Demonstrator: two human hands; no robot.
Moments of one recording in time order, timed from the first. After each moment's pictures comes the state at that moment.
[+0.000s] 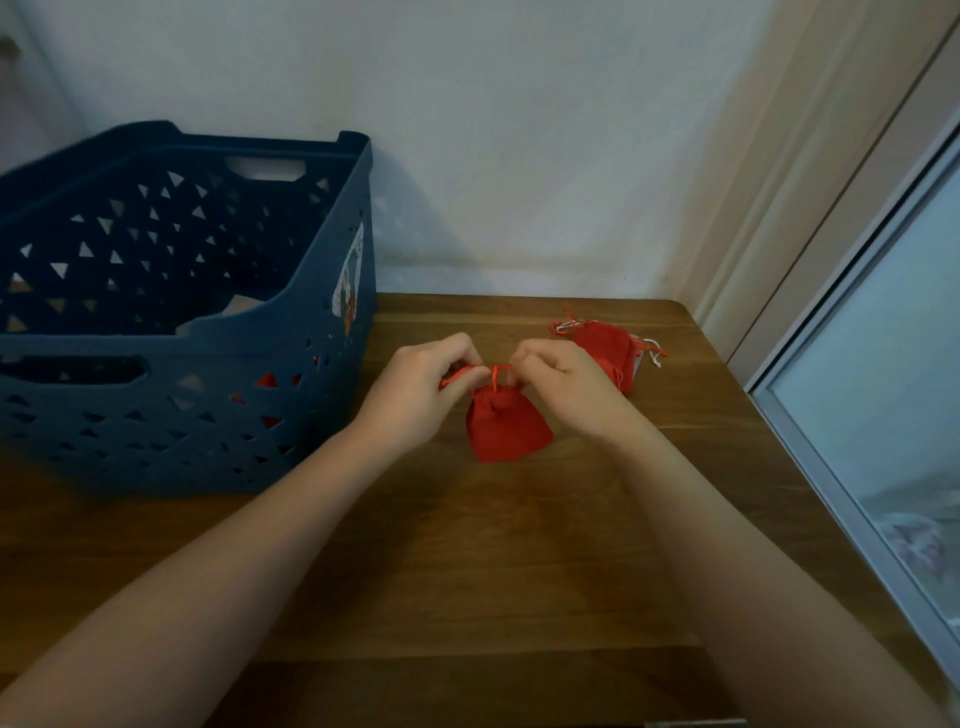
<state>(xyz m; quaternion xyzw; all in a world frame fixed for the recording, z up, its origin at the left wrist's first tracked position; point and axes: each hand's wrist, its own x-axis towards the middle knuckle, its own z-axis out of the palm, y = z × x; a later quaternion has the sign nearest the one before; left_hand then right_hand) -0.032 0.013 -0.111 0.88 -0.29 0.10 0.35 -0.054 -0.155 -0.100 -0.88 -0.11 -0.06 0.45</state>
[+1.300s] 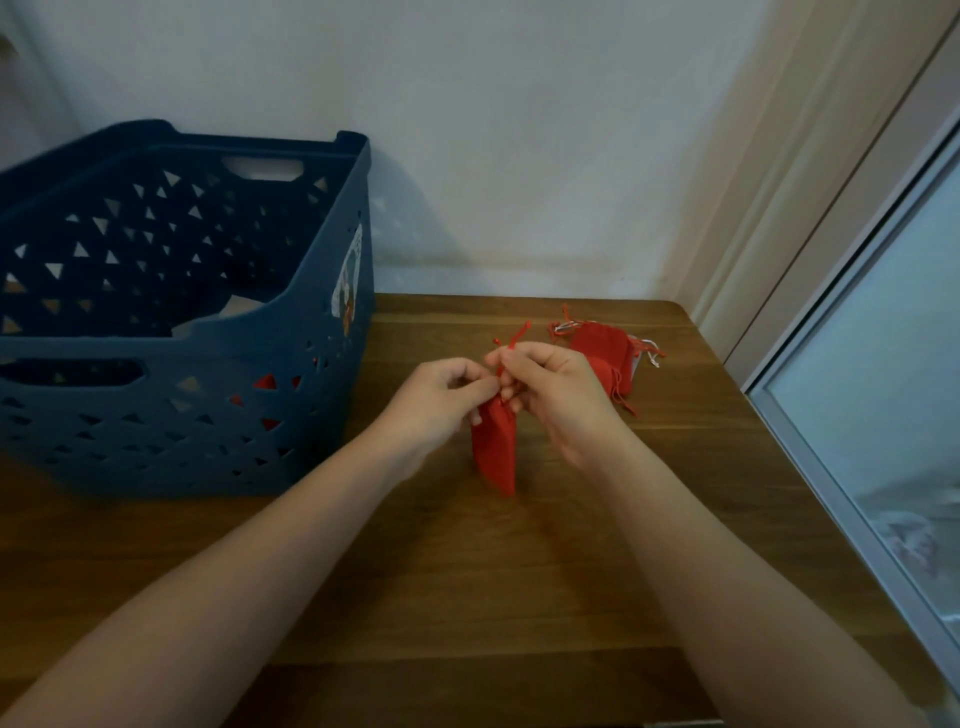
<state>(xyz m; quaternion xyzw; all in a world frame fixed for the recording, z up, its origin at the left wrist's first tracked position) -0.048 -0.003 -0.105 0.79 -0.09 -0.14 0.59 -0.060 -0.139 -0.109 -0.68 0.00 -0.01 0.73</state>
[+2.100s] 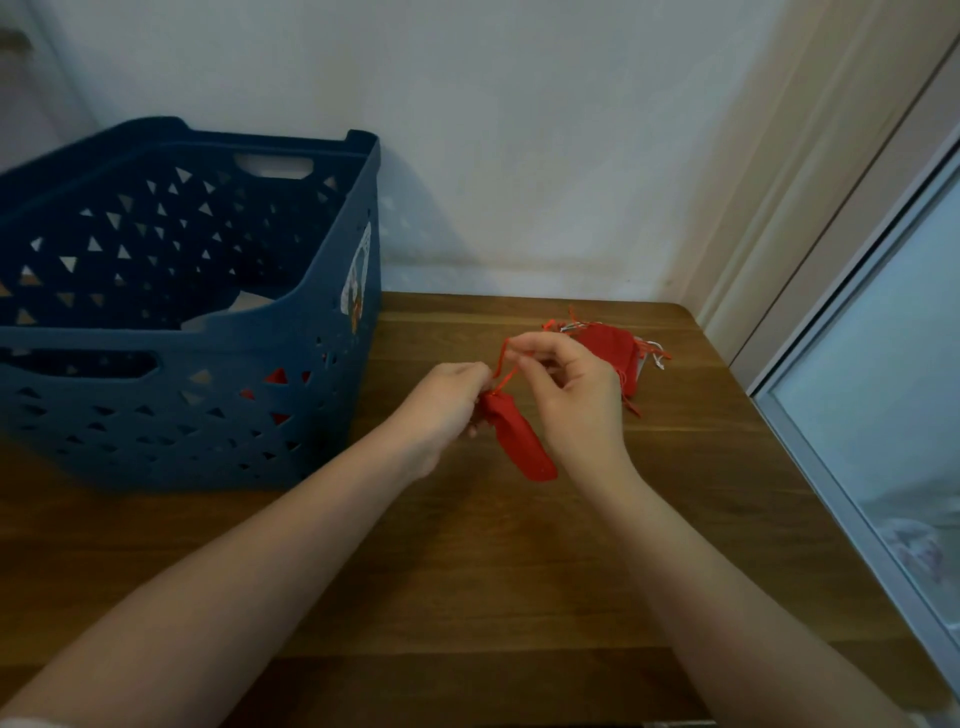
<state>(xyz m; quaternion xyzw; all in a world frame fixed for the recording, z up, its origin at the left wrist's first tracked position) -0.046 -0.011 -0.107 0.77 -0.04 -0.17 0.61 -0.076 -0.129 -0.113 -0.80 -0.02 -0.27 0.54</state>
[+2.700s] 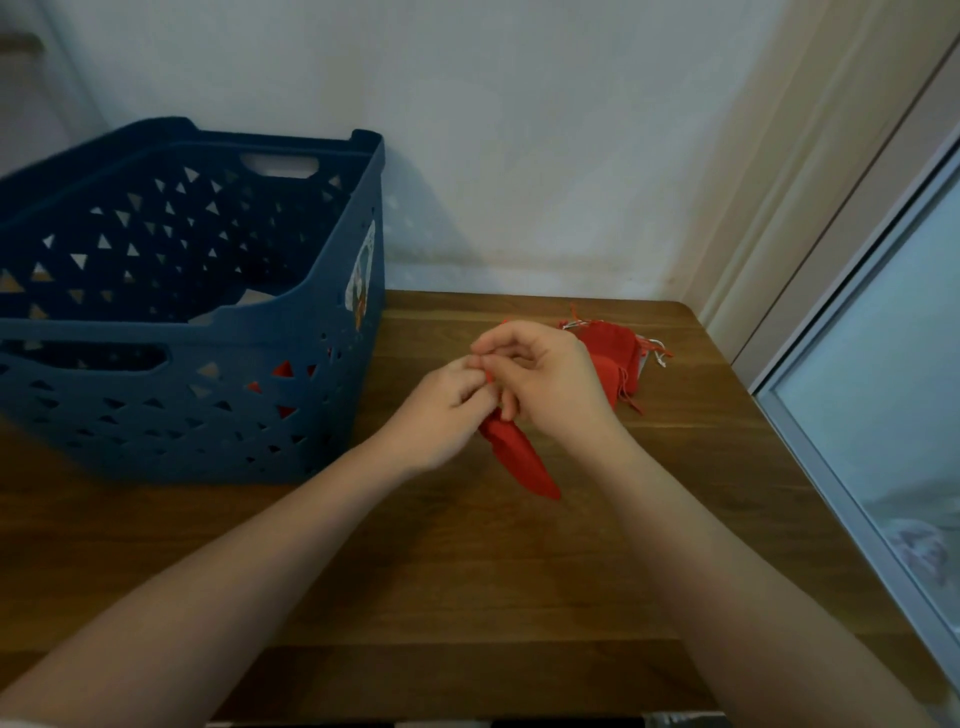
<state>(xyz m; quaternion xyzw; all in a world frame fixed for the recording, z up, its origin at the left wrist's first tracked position) -0.056 0.008 -0.112 0.83 -0.25 -0.08 0.50 -0.070 -0.121 -0.091 -0.82 -0.07 -0.12 0.55</state>
